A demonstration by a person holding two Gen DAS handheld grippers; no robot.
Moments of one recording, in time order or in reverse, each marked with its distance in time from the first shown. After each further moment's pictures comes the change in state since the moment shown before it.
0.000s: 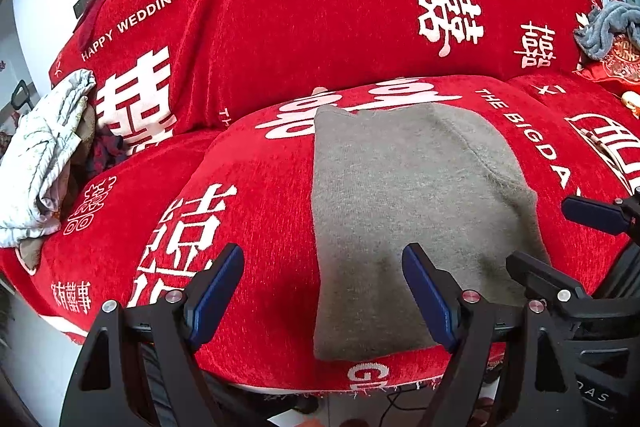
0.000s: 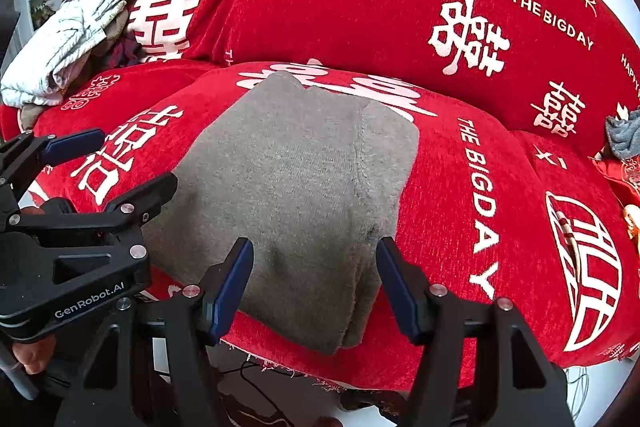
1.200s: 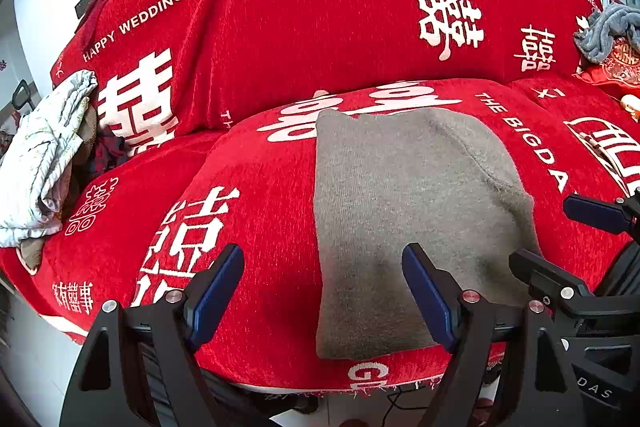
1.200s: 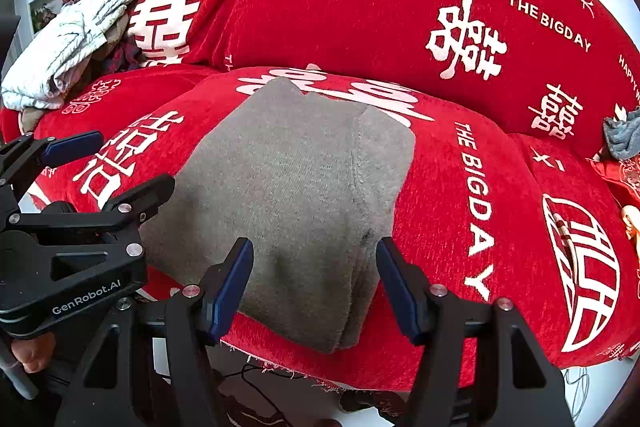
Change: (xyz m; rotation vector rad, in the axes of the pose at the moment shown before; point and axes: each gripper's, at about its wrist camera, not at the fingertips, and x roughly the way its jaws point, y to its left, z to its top) left arm -0.005 0.002 0.002 0.000 -0.004 -0.002; right arm -0.008 -0.005 0.004 -0.001 -0.014 0.002
